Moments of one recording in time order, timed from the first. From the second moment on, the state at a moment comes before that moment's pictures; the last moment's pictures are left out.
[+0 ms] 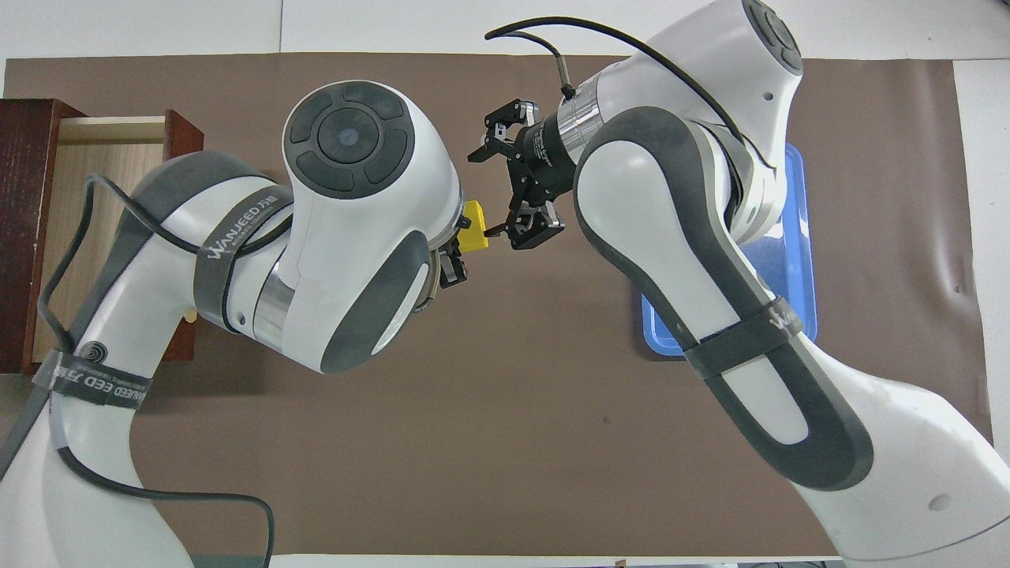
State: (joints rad) left arm -0.82 0.30 0.25 -1.46 -0.07 1.83 -2.43; right arm 0.38 0.51 0.03 -1.28 0.70 1.89 1.58
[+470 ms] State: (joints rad) left arm -0.82 0.29 0.25 -1.47 -0.07 1.83 -2.44; right arm 0.39 0.52 0.03 -1.29 0.70 1.89 1.58
